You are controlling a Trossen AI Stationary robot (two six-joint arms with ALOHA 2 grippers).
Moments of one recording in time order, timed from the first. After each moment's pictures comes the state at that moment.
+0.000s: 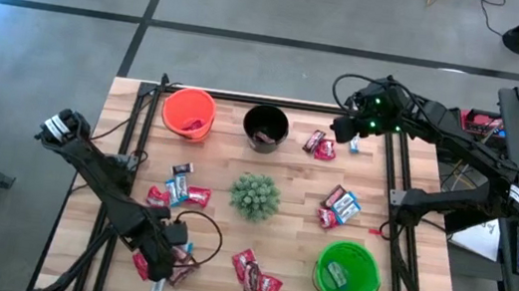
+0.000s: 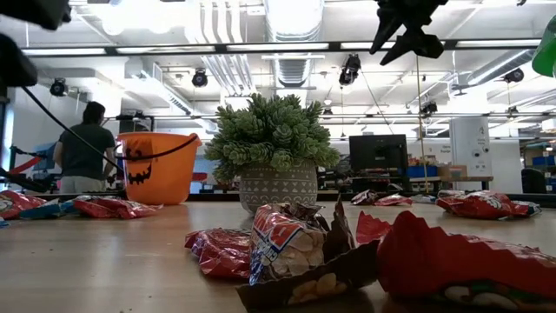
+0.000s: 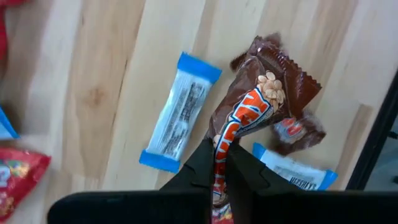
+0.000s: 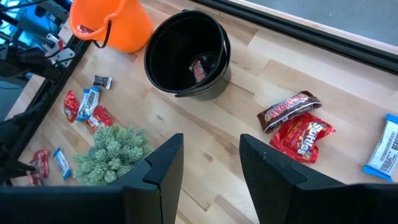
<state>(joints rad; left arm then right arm) -0.76 1.51 1.01 -0.83 -0.07 -1.05 -0.51 1.19 1.35 -0.97 -0.11 0.56</state>
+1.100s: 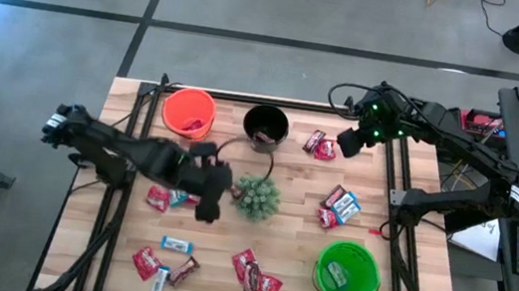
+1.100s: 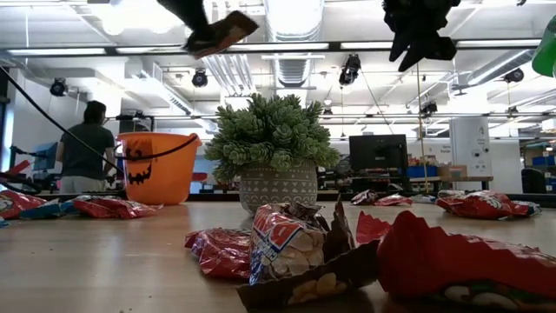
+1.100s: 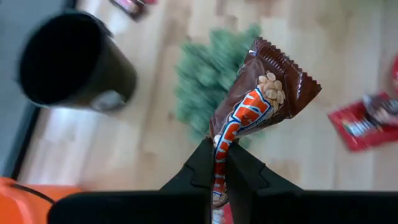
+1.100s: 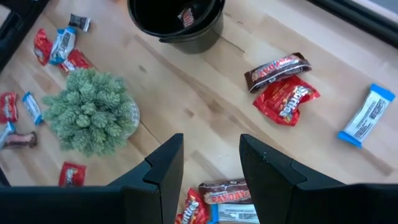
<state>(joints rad) -0.27 1.50 1.47 -1.04 -0.41 -0.32 -0.51 1.19 1.34 -1.13 -0.16 0.42</state>
